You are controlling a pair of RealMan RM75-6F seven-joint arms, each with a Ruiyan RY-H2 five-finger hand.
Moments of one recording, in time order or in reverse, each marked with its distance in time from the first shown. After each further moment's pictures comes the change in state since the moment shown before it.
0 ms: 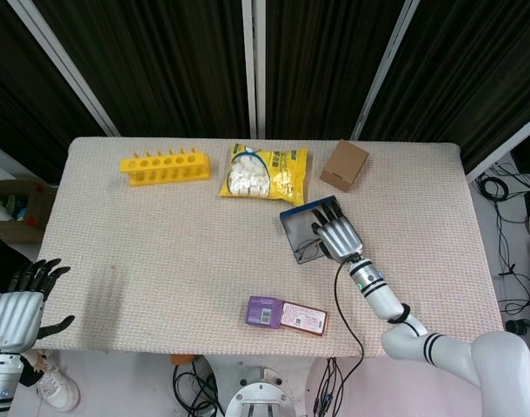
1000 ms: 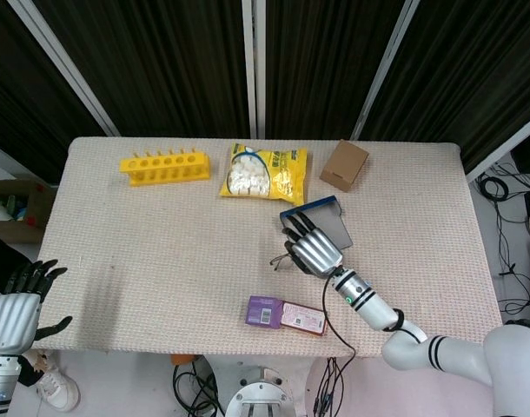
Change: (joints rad) left arm 0.012 -0.006 0.001 0.015 0.004 0.016 -0.013; right arm 0.038 0.086 -0.026 -0.239 -0.139 0.024 0.049
